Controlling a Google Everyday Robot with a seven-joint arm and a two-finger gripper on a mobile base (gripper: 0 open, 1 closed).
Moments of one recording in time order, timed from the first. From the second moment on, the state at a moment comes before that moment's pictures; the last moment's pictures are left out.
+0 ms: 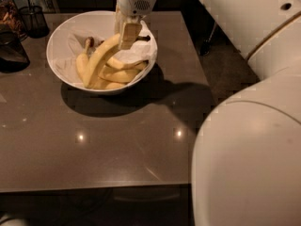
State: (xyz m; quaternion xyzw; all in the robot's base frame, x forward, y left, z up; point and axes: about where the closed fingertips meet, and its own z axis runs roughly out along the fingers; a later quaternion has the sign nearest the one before) arm 0.654 0.066 0.961 -0.80 0.56 0.02 0.22
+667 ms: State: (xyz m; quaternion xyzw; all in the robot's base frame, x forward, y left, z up) arm 0.630 0.060 0.982 -0.81 0.52 0.04 0.27
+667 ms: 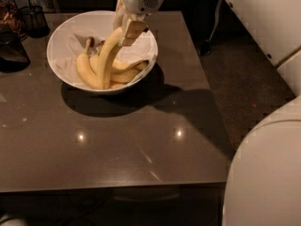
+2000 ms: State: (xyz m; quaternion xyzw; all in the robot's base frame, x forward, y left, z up) arm 0.564 0.061 1.033 -0.79 0.48 0.03 0.36
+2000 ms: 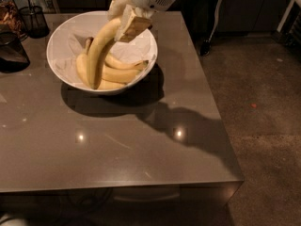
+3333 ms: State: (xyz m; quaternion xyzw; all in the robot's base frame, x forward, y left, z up) arm 0.510 0.058 1.051 -0.78 0.51 0.01 0.37
